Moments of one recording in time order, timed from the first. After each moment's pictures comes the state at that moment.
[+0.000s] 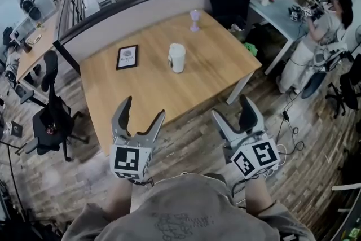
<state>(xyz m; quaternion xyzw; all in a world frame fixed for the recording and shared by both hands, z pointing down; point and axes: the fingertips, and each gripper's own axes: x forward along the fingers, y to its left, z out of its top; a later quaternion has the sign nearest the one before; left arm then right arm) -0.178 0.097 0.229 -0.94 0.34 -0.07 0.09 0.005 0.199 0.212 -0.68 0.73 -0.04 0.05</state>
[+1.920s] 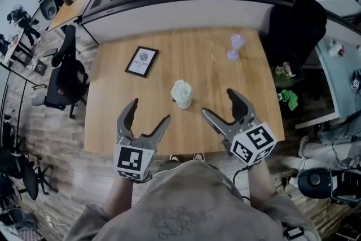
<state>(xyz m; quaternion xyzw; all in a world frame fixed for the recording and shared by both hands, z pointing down) 0.011 -0.134 0.279 -0.84 0.52 -0.15 0.04 0.178 -0.155 0.281 -0.38 0.92 -0.12 -0.01</state>
